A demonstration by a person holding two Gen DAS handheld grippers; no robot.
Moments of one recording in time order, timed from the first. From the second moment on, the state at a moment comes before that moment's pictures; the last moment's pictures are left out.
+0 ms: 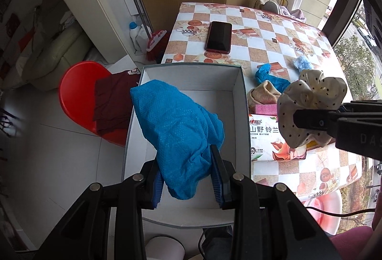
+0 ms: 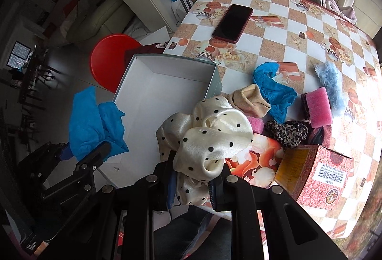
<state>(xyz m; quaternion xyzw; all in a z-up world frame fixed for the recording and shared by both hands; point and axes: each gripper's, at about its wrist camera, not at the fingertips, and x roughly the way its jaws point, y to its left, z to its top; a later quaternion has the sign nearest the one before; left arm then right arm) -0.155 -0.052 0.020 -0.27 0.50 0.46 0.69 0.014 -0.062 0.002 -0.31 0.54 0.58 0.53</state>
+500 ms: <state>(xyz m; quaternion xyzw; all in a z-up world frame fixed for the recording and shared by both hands) -0.193 -0.047 0.012 -0.31 0.49 0.48 0.66 -0.022 -0.050 -0.003 -0.34 0.53 0.59 0.50</state>
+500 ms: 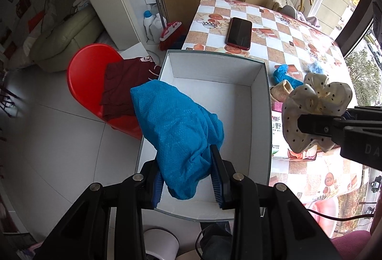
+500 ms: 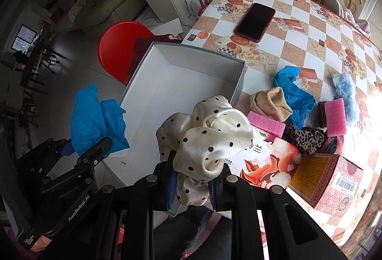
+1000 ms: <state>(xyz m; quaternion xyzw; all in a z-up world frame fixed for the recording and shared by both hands) -0.205 -0.040 -0.007 -0.33 0.49 0.48 0.64 -0.055 -0.037 -0.009 -0.37 0.52 0.61 0.47</state>
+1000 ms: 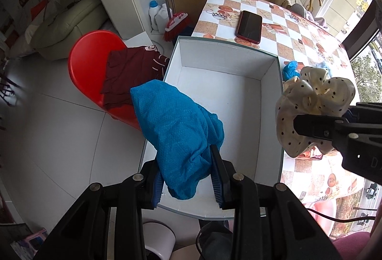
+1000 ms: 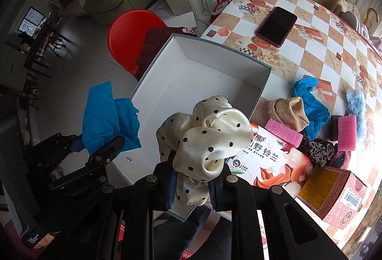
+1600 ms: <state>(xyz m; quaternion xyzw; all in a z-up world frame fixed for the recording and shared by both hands) -0.207 -0.041 -0.032 -0.37 0.52 0.45 0.63 -0.072 -0.030 -0.026 -0.40 0.52 0.61 0.44</state>
